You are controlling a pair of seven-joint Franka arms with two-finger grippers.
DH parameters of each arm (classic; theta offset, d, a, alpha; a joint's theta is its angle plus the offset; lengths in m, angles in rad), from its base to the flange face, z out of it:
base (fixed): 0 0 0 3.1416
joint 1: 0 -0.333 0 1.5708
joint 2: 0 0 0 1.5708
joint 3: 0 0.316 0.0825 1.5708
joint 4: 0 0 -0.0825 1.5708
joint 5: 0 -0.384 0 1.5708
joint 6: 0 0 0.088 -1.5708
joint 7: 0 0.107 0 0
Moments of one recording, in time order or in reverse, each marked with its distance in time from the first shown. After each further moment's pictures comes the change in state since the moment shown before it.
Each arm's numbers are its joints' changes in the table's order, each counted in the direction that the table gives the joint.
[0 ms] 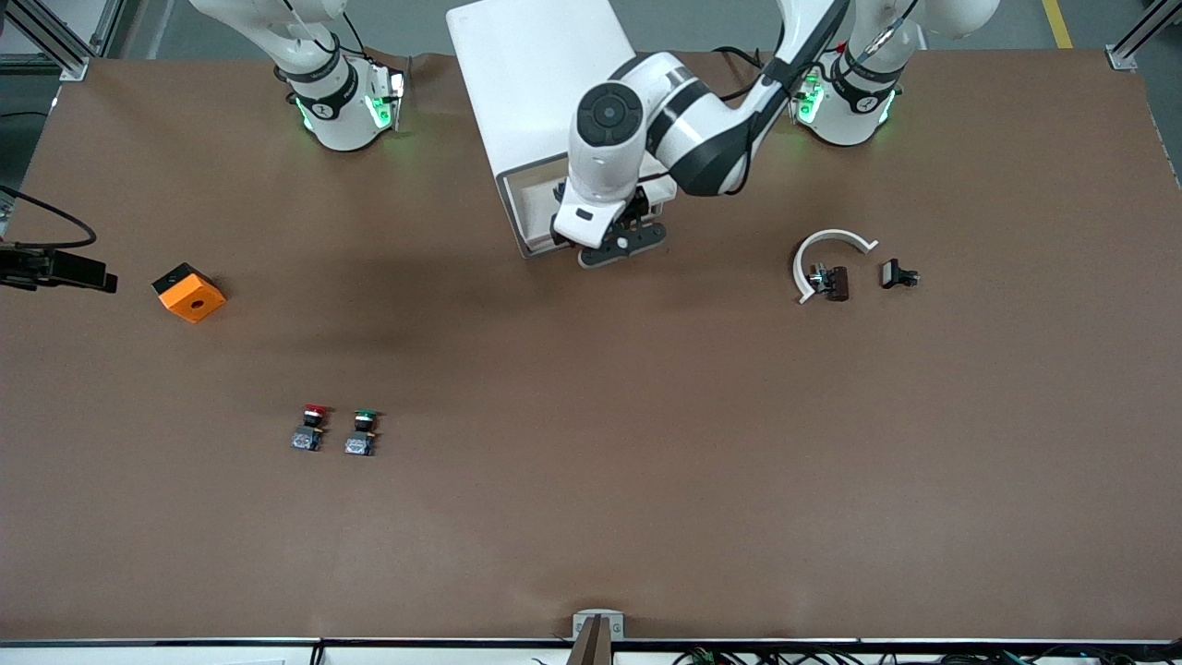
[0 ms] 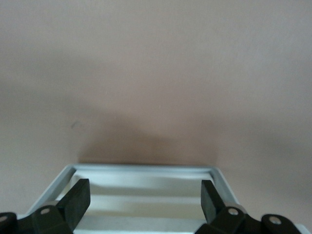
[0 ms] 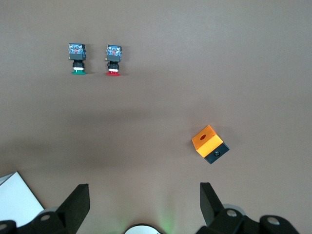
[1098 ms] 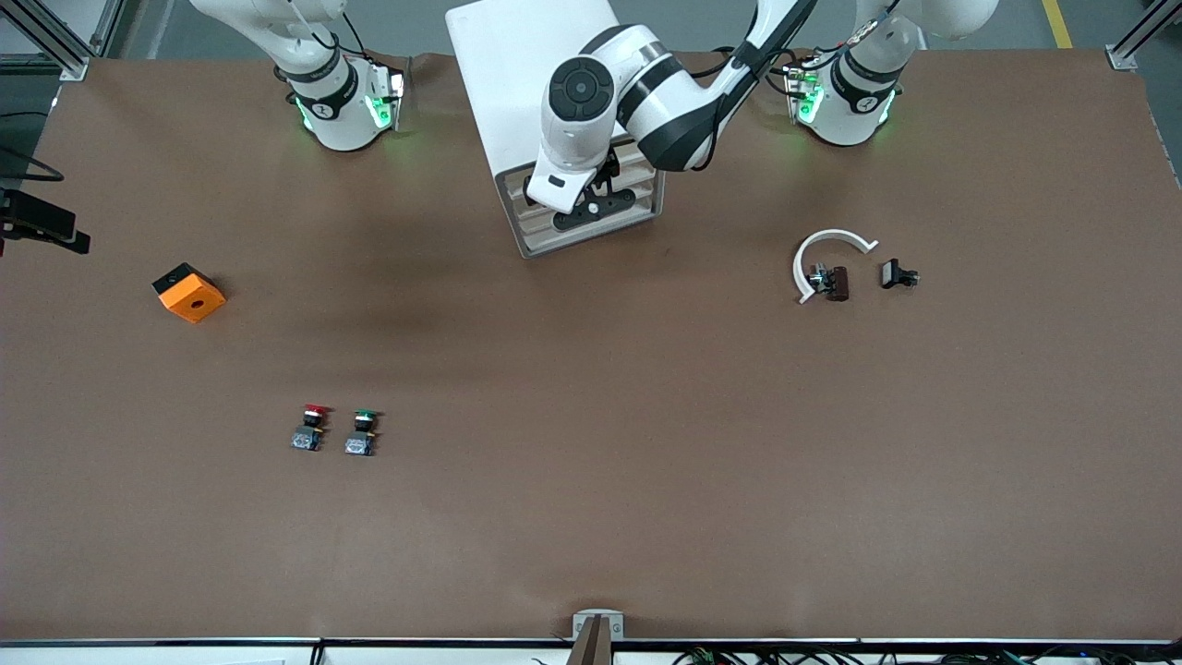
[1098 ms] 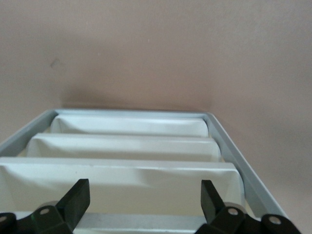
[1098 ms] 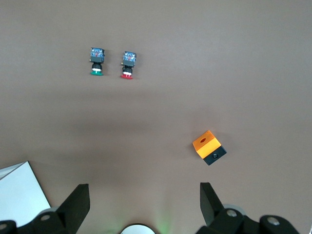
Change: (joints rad) left arm 0.044 0.001 -0.029 -0.002 0.148 0.011 -0.026; right arm 0.003 -0.108 0.015 0.003 -0.014 0.026 -0.058
